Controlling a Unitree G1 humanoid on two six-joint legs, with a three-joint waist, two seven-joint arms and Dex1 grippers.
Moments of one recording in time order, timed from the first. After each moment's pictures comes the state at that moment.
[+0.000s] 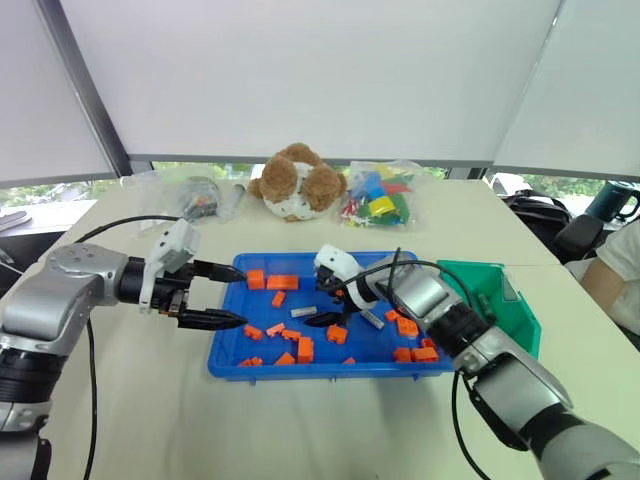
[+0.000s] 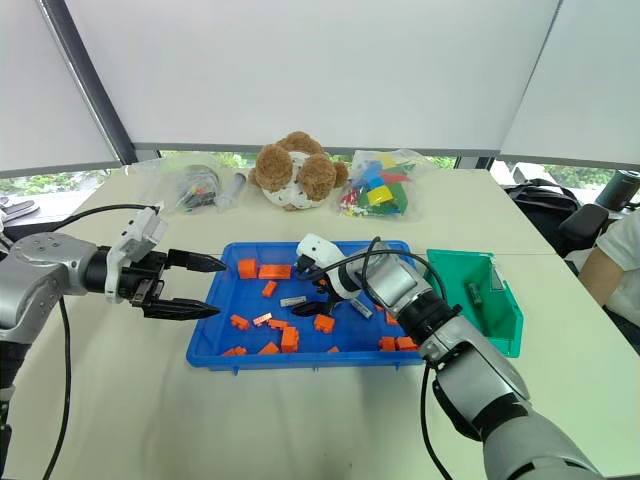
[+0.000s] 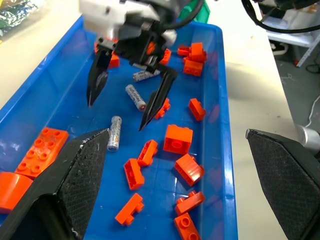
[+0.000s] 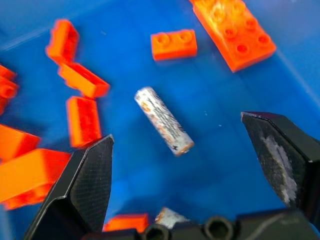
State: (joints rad) left arm -0.62 0.96 0.02 -0.03 -0.56 0.58 -1.42; right arm -1.08 -0.33 0.55 0.57 0.07 0.54 0.95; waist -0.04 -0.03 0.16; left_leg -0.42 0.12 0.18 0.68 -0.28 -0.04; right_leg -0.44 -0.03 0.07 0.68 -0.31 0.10
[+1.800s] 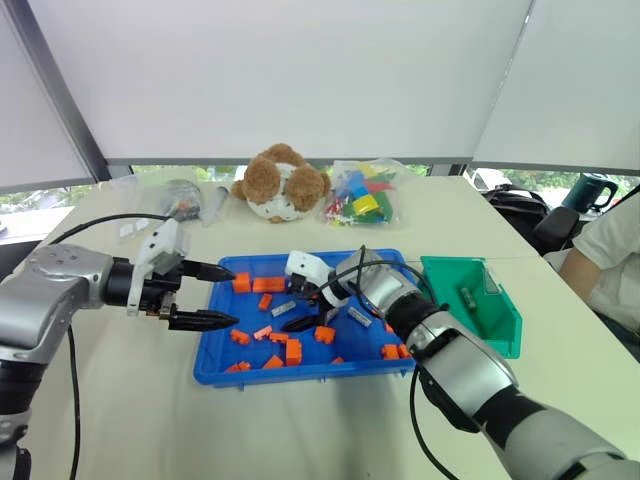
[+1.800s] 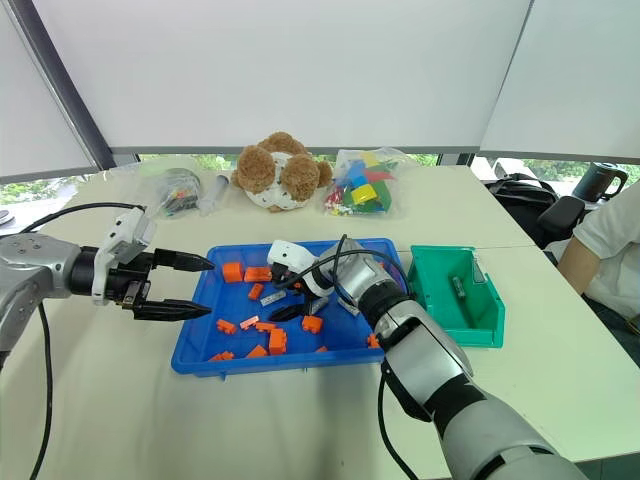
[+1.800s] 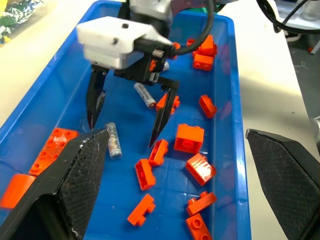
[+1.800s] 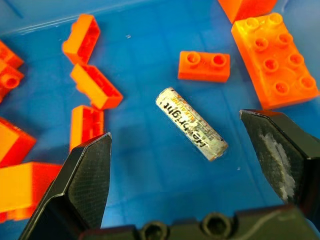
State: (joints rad) left arm -0.56 1.02 0.07 -0.09 -0.56 0.60 -1.38; right arm -1.23 -0.12 0.46 1.04 -0.13 0.12 1.08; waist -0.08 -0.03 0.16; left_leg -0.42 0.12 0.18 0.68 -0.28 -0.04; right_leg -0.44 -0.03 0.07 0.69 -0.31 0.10
